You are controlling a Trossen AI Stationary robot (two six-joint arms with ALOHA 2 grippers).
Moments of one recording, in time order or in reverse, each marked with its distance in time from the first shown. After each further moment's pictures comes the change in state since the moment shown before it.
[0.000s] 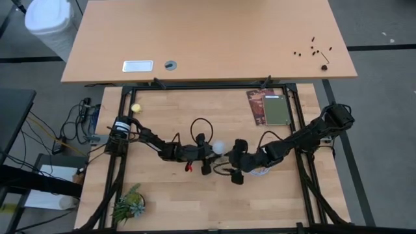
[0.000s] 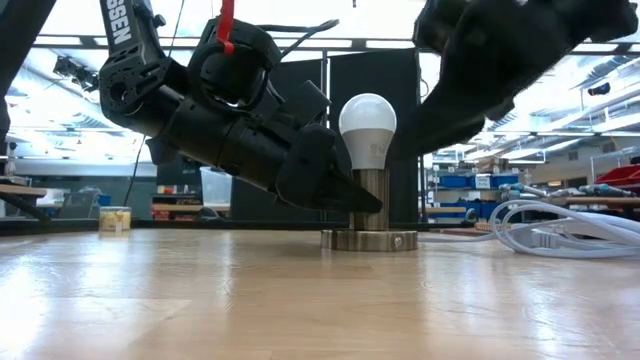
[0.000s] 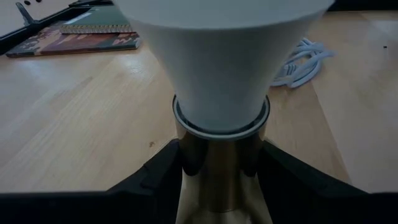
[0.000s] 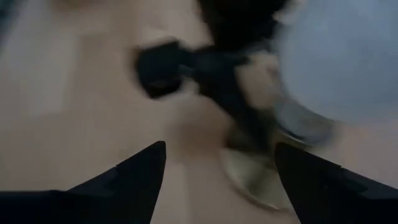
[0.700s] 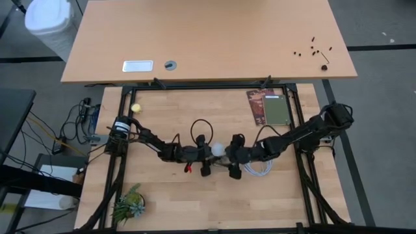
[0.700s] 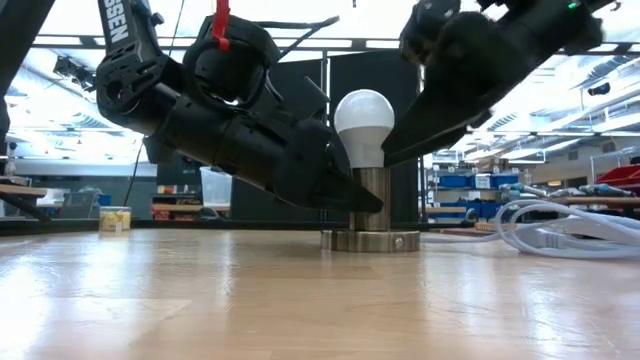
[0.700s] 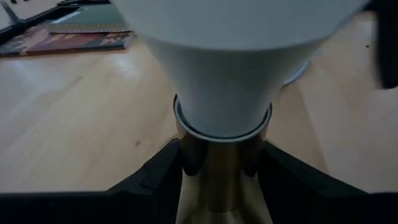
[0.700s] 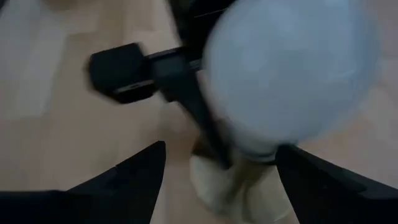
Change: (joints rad) left arm -0.003 0.000 -0.001 0.000 0.012 -0.005; right arm -0.060 0.000 -0.001 0.029 -0.096 -0.074
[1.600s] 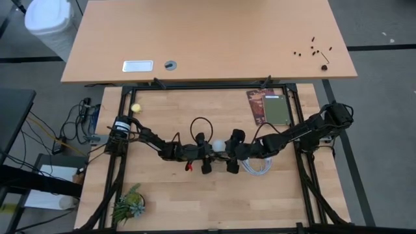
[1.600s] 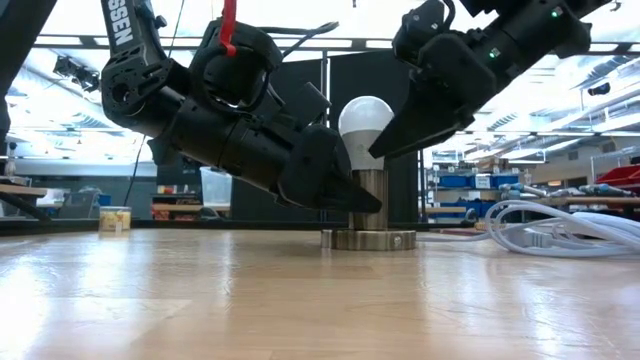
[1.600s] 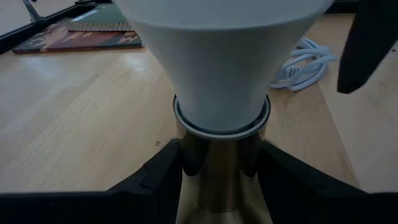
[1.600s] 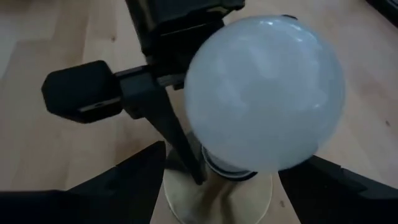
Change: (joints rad) left arm 0.004 0.000 0.000 0.000 -0.015 -0.011; right arm -0.065 -0.002 0.001 0.002 0.094 -0.072
